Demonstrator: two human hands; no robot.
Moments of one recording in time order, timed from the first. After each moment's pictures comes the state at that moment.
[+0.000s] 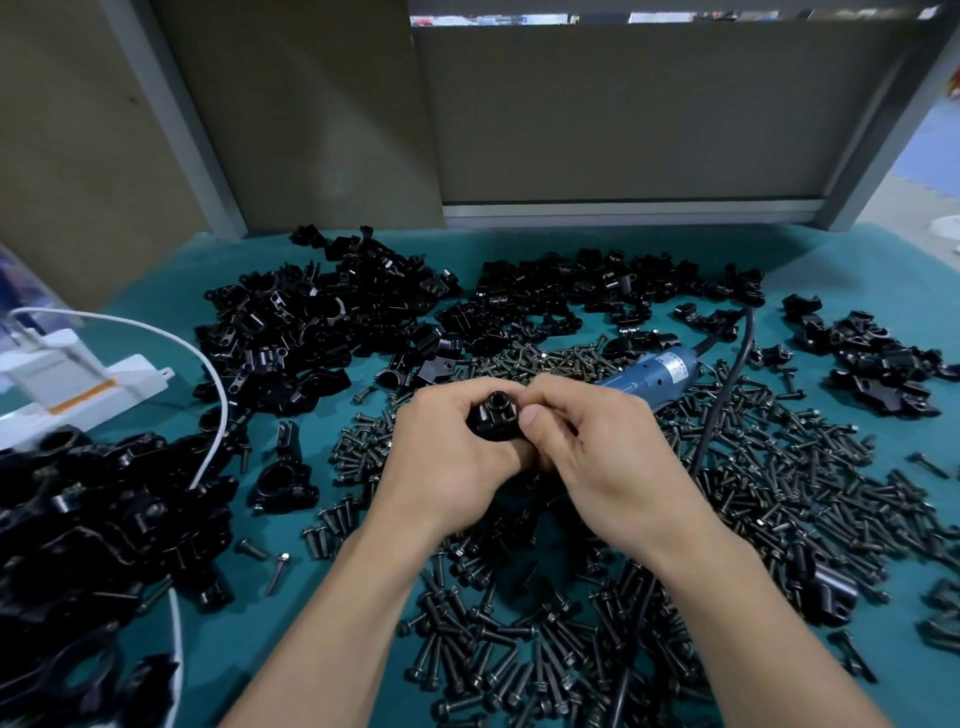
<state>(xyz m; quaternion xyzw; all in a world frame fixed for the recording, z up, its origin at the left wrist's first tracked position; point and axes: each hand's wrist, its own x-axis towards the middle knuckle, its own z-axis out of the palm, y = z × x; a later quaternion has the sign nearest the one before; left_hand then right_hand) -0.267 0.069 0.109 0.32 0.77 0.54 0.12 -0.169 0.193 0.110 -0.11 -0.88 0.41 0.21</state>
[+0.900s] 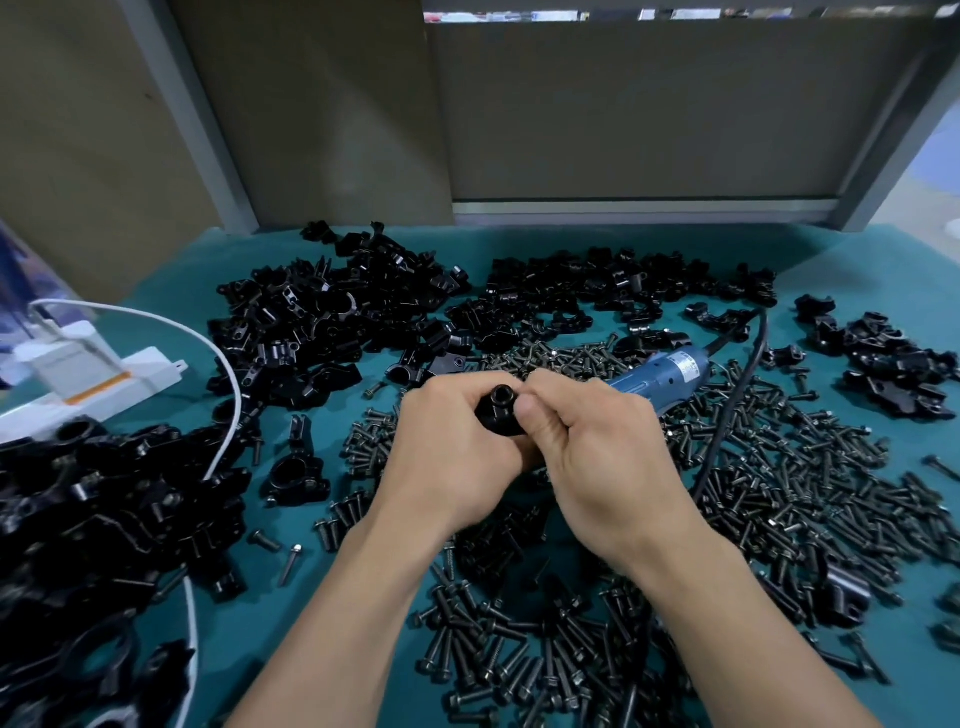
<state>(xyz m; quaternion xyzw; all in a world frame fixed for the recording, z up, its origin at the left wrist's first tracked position) -0.267 0.062 0.119 0.32 0.80 0.50 0.10 -0.177 0.176 0.111 -0.07 -0.89 0.34 0.30</state>
